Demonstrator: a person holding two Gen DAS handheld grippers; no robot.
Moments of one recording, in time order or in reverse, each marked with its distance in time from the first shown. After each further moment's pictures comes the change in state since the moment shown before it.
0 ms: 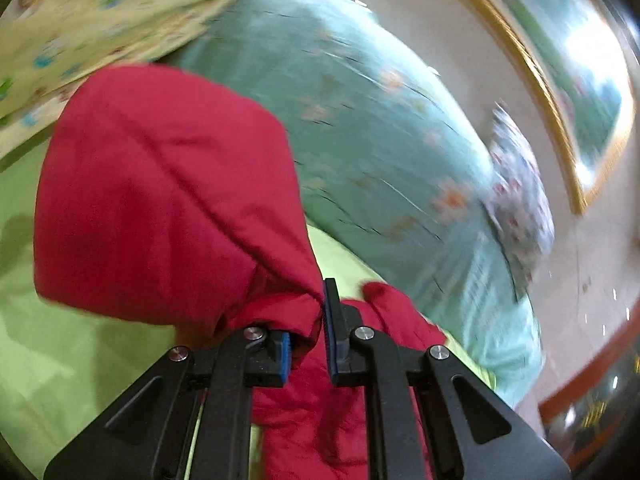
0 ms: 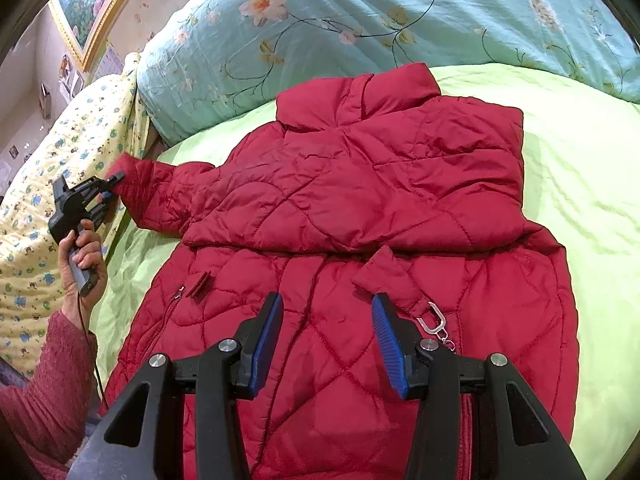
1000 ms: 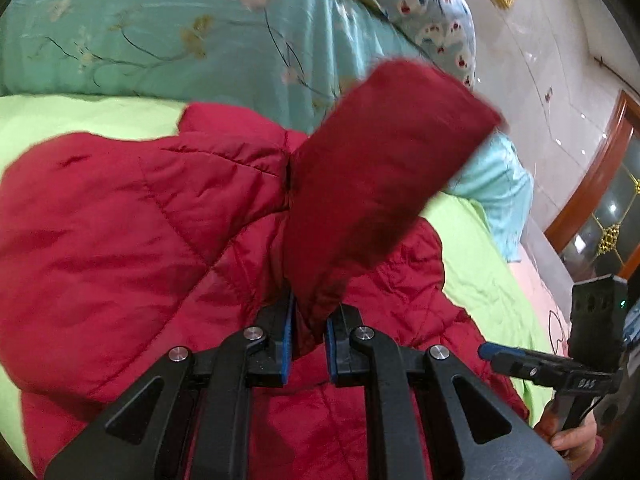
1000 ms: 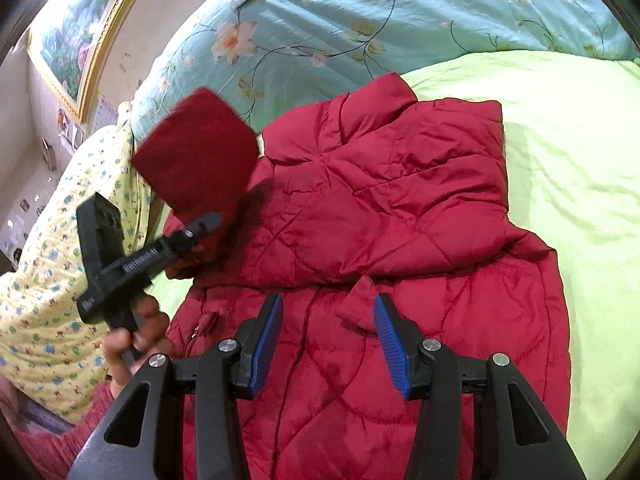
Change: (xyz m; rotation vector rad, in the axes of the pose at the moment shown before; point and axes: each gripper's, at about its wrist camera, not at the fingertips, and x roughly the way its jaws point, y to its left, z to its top) left arm 0.104 -0.175 -0.161 0.409 0.386 -0.118; right arm -0.007 -0.040 0.015 0.160 -0.056 0.102
